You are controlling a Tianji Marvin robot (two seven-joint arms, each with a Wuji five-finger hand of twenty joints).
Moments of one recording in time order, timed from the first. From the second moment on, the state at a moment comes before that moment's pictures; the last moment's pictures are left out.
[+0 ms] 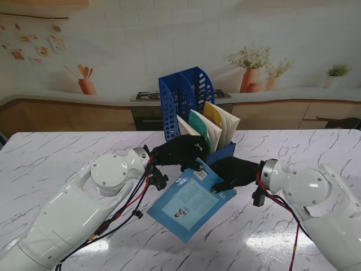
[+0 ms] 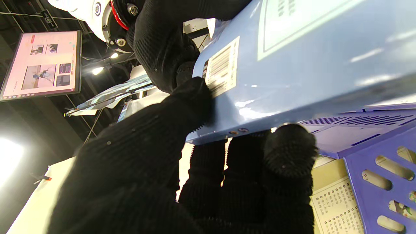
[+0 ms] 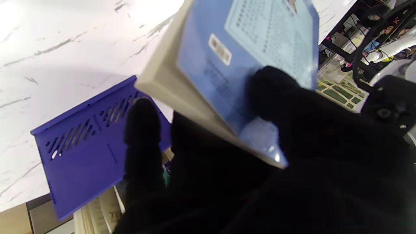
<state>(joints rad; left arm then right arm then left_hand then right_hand) 1.20 -1.12 -0.94 -1.62 -0.18 0.04 -0.39 -1.46 -0.97 1.29 -1.80 -0.26 -0.11 0.71 1.02 -0.66 0.81 -0.09 0.54 0.06 1.11 0.86 1.06 0.22 0.36 1.03 0.98 0.30 0.84 0.85 0.85 0.26 1.51 0.49 0.78 -0.58 0.91 -0.20 0.72 0.01 0.74 1.04 1.02 0.02 0.62 0.72 1.14 0.03 0.62 0.49 0.54 0.28 1.35 0.67</state>
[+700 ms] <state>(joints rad) 1.18 -1.15 -0.93 -1.57 -0.19 0.02 -0.31 -1.58 -1.03 1.33 -1.81 -0.30 -0.09 0.40 1.05 -0.61 0.74 -0.09 0.54 0.06 1.08 0.73 1.03 0.21 0.33 0.89 0.89 0.32 0.83 0.85 0.75 0.27 1.53 0.54 0.73 -0.63 1.02 -0.21 0.81 0.12 0.73 1.19 1.07 0.10 0.94 0.92 1.28 -0.04 1.54 0.91 1.14 0.28 1.81 0.89</state>
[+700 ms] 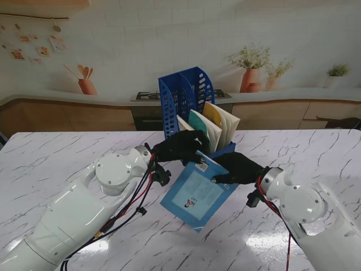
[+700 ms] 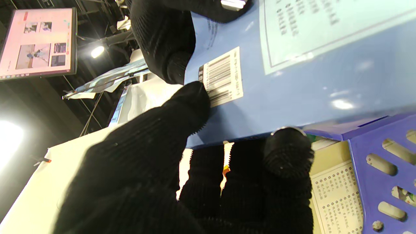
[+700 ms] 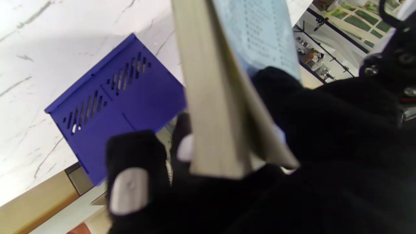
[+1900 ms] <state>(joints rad) 1.39 -1.11 -1.14 -1.68 -0.02 0.14 -0.32 -1.54 -1.08 1.57 -2.13 -0.41 0.30 0.26 0.91 -0.46 0.63 -0.06 0.54 0.17 0.57 0.42 0.65 0.25 0.39 0.45 0.52 0.39 0.48 0.59 0.11 0.35 1.13 0.60 0.71 -0.63 1.02 -0.21 0.86 0.15 0.73 1.21 1.09 0.11 1.01 0.97 1.32 -0.04 1.58 0.94 1.15 0.28 1.81 0.89</state>
